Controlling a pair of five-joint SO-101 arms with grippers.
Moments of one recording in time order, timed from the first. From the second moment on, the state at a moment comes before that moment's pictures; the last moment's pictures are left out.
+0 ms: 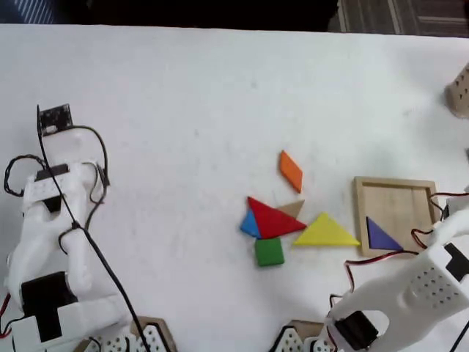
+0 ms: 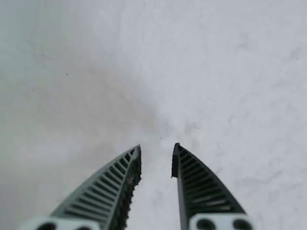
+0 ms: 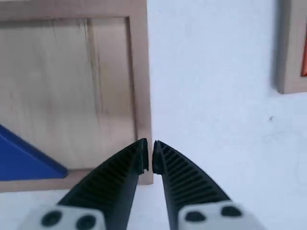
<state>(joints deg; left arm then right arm) -25.1 -8.2 44.0 42.6 7.3 48.6 27.2 -13.8 75.6 49.8</state>
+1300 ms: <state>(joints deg) -25.1 -8.2 44.0 42.6 7.3 26.0 -10.2 48.2 50.6 32.9</state>
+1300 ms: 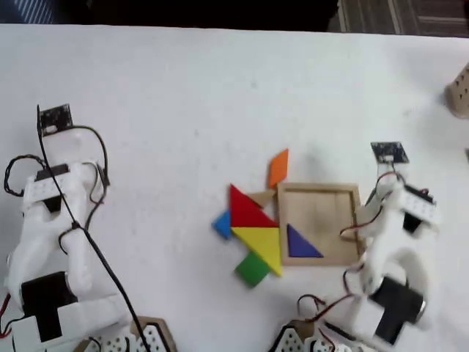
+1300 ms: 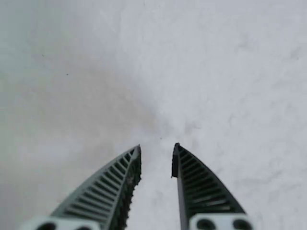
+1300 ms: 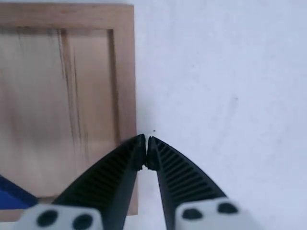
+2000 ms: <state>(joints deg) -26.4 -8.2 44.0 42.6 7.4 -3.3 -30.4 49.6 77.5 29.2</state>
